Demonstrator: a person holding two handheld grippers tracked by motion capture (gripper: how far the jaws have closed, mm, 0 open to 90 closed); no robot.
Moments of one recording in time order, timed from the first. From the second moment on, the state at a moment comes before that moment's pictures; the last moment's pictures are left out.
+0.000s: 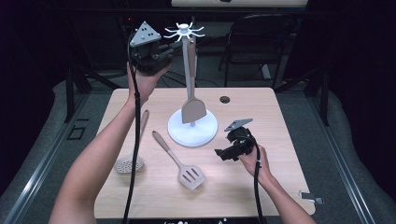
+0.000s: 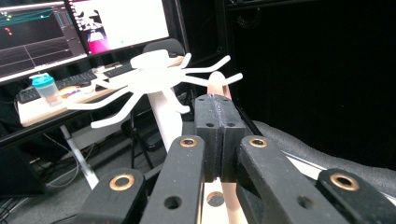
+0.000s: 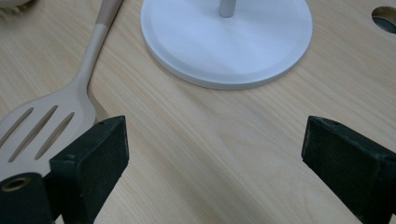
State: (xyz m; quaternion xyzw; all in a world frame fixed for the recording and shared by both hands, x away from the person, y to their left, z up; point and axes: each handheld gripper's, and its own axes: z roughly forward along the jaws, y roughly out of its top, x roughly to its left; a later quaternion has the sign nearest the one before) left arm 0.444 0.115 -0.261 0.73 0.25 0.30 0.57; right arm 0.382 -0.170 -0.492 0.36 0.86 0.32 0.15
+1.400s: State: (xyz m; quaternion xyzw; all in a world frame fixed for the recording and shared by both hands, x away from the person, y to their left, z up) left arm 0.466 0.125 -0.256 0.71 0.30 0.32 0.55; right arm 0.382 -0.167 -0.492 0.36 0.87 0.31 0.15
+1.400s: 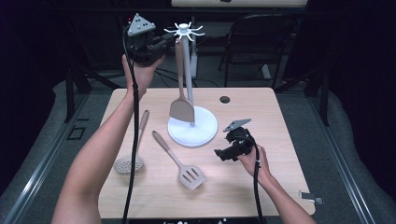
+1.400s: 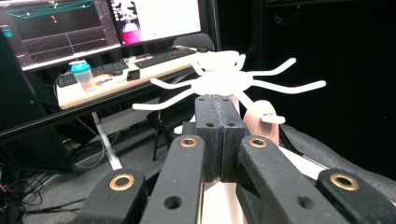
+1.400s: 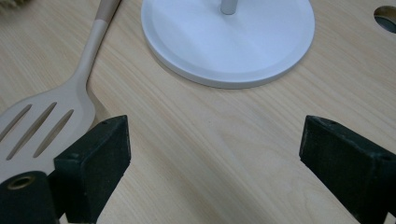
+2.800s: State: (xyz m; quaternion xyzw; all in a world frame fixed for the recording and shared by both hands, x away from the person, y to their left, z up) left arm 0.453 0.193 -0.347 0.72 0.38 0.29 0.50; right arm 0.380 -0.161 -0.496 0.35 0.88 0.30 0.14
